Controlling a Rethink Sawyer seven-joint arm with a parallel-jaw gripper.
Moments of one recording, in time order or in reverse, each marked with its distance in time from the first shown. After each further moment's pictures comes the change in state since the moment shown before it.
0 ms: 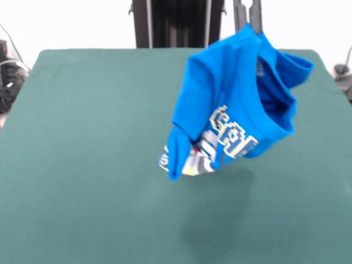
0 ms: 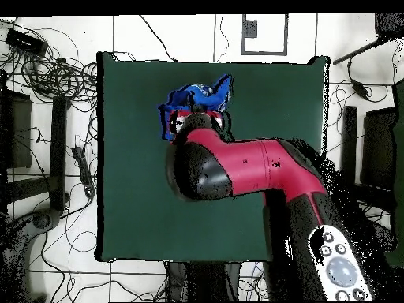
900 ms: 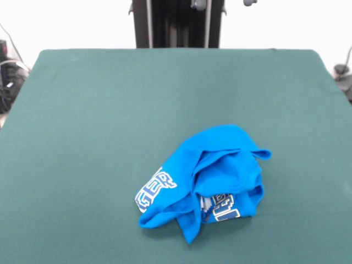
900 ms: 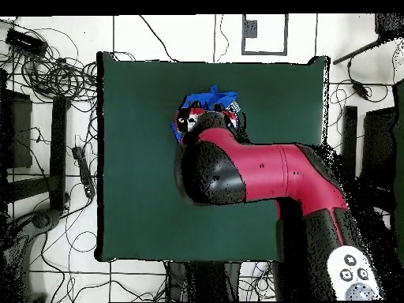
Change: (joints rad) arm -0.017 -0.061 -0.023 0.000 0.052 0.046 0.000
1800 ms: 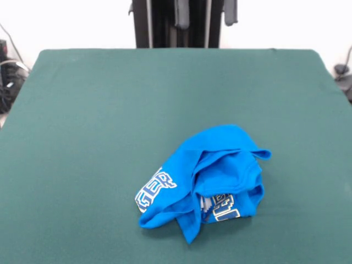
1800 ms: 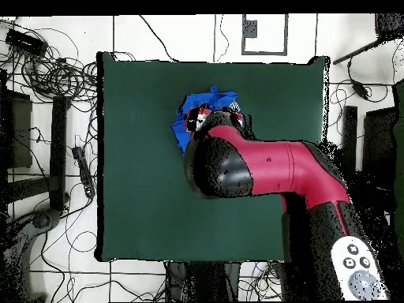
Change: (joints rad) arm 0.013 0.066 -0.050 -0.040 -0.011 0.025 0.000
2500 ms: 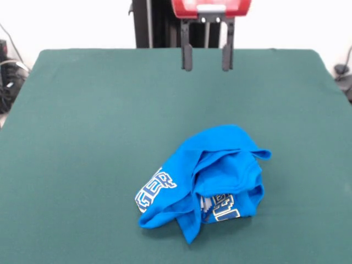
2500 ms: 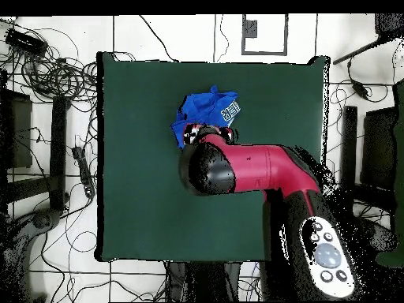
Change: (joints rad) arm 0.116 0.120 -0.135 -0.014 -0.017 -0.001 0.000
